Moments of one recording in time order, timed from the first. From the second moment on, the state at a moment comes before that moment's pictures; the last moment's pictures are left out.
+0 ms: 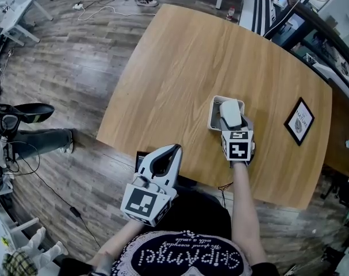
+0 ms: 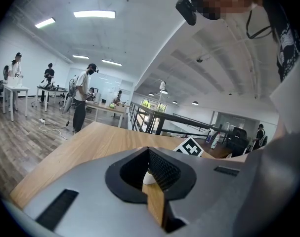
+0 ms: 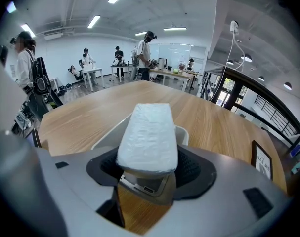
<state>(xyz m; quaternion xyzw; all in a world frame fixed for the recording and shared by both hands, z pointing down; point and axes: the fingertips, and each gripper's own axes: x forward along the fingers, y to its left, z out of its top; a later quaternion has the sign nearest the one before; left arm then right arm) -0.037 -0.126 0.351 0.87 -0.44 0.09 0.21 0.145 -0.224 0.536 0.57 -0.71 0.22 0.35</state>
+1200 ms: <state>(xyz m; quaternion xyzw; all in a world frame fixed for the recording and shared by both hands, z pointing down) -0.084 -0.145 0.335 0.86 -0.47 0.08 0.17 0.142 -0.159 0.430 0.62 -0.72 0.16 0.26</state>
